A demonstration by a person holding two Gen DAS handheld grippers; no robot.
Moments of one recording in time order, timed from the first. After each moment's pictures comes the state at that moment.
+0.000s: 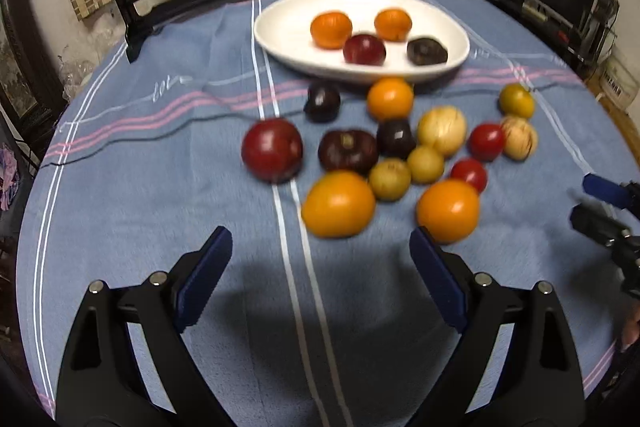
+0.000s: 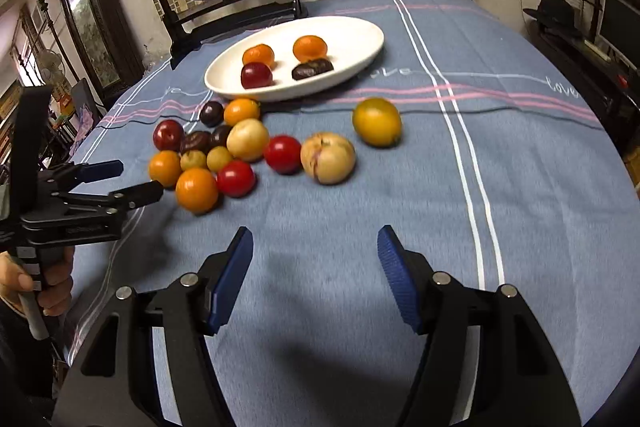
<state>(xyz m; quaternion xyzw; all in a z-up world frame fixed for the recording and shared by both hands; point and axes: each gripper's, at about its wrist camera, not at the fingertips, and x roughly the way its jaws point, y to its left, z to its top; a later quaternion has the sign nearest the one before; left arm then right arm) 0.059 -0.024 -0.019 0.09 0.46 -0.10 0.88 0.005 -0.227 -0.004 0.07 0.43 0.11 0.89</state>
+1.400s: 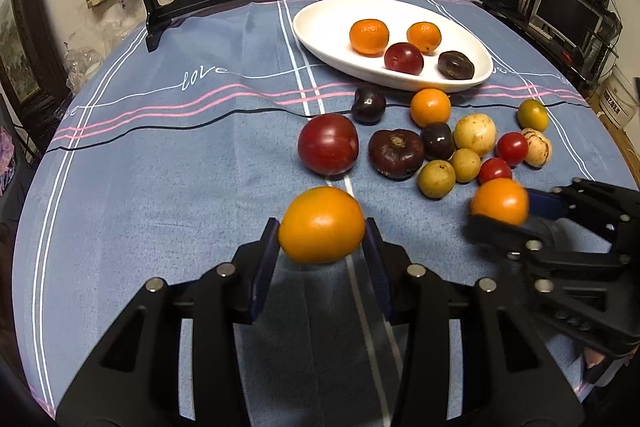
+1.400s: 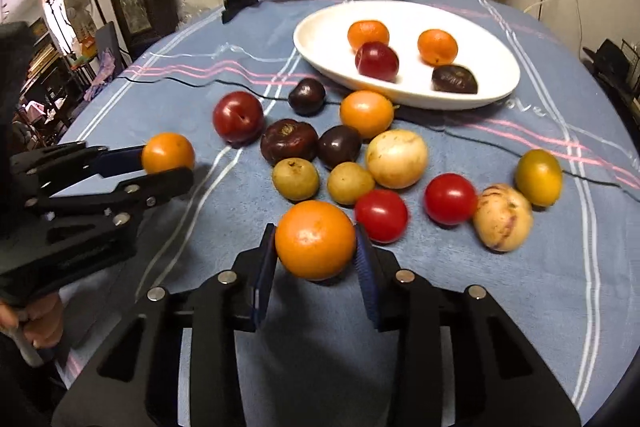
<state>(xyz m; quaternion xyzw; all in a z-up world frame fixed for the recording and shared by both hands) 0.059 0.023 -0.013 0.06 0.45 -0.10 0.89 0.054 -0.116 -0.014 -0.02 0.45 0.17 0.88</state>
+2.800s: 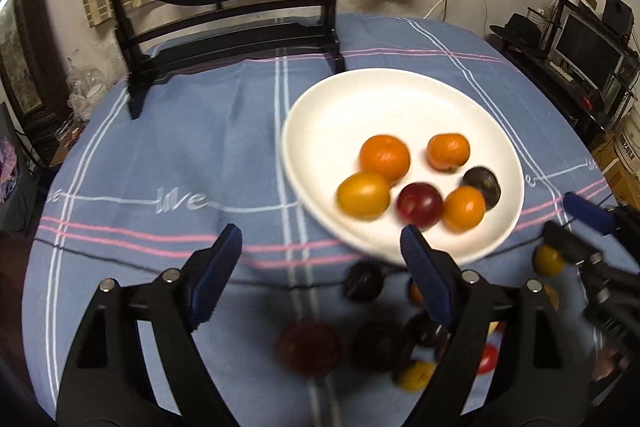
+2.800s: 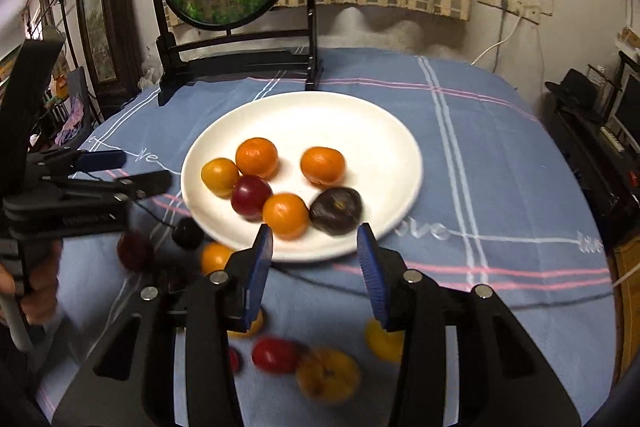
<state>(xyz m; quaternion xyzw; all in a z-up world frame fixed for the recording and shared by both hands) 0.173 -0.013 0.032 0.04 0.42 -0.07 0.90 0.129 -0.196 0.036 -0.01 0.37 0.11 0.92</state>
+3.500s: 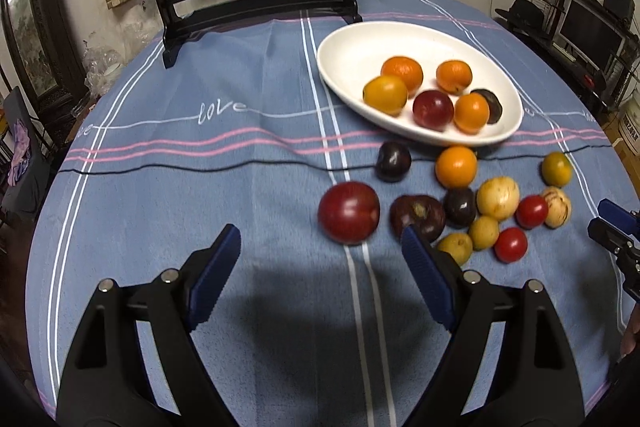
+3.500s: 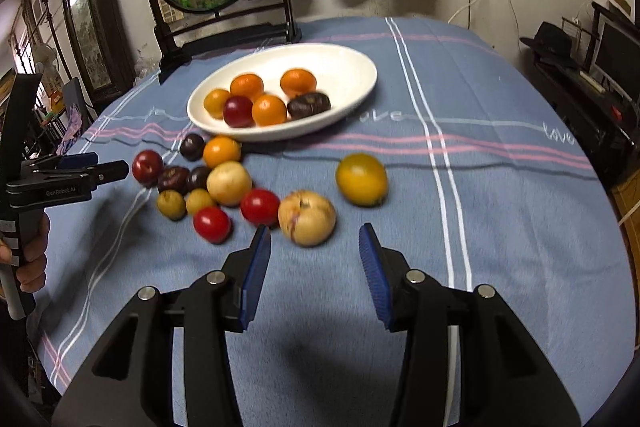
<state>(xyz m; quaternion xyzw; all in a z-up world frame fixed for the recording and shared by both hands) 0.095 0.019 0.005 0.04 0.44 -0.05 0.89 0.037 -0.229 0.003 0.03 0.40 0.09 0.91</state>
